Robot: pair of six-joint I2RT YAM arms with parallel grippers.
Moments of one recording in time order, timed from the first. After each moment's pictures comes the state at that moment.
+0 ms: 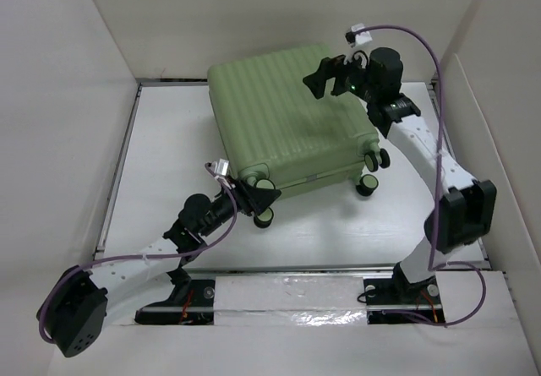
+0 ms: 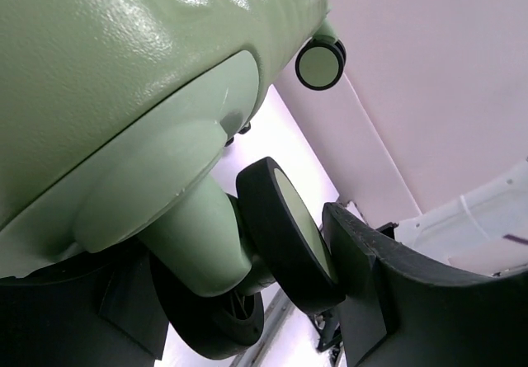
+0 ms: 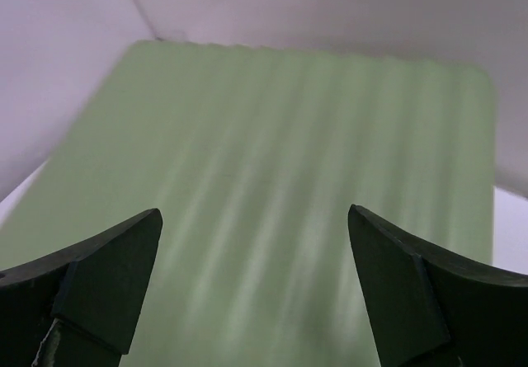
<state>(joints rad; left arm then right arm) -0.74 0.88 0.24 0.67 0.14 -0.84 0.30 1.68 1.58 0.00 -0.36 0.16</state>
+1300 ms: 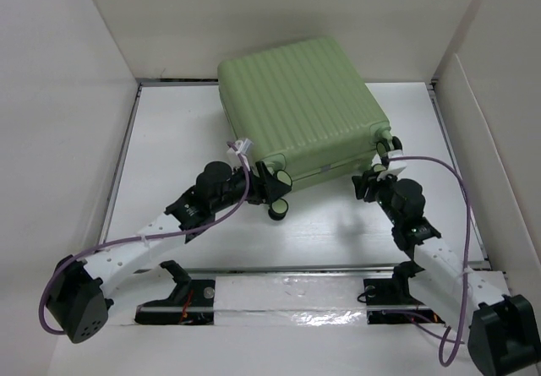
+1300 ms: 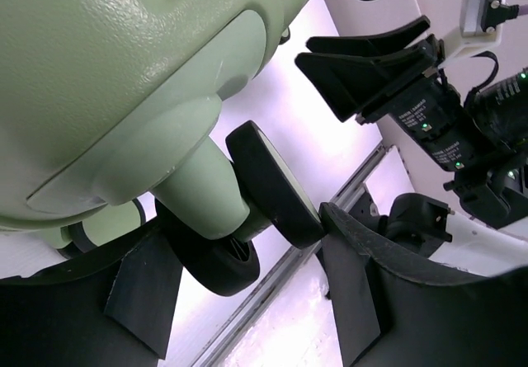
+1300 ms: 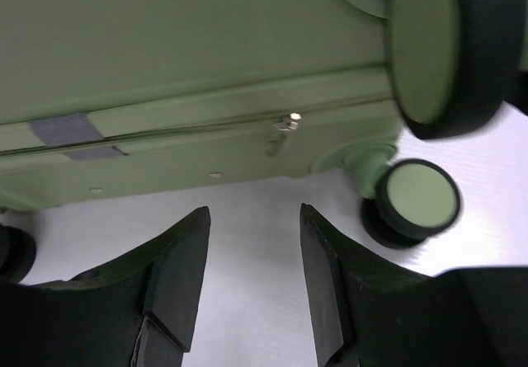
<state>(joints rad) -0.75 1.00 0.63 0.08 0.20 -0.75 0.29 0.77 0.27 0.30 -0.01 0.13</state>
